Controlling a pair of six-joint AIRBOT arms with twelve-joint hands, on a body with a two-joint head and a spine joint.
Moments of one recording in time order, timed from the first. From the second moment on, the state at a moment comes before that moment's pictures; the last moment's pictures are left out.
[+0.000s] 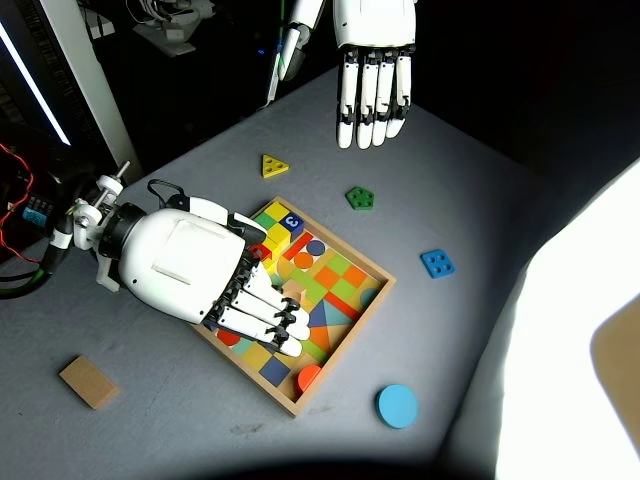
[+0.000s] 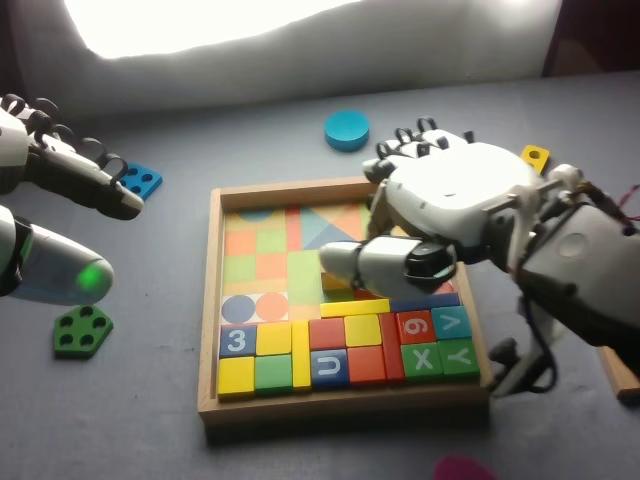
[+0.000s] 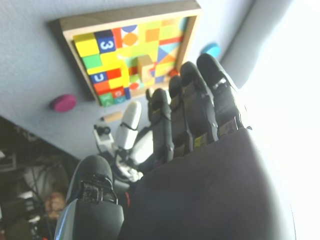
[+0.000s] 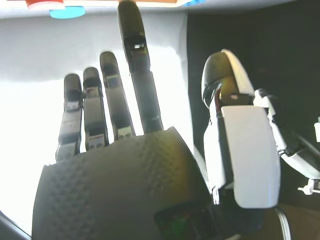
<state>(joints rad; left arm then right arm) -0.18 -0.51 0.84 3.00 -0.86 -1.86 -0.39 -1.28 0.94 1.19 0.70 -2.07</state>
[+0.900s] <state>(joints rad) -0.18 -0.51 0.84 3.00 -0.86 -1.86 -0.43 -1.34 0.99 1.18 0.67 -2.06</state>
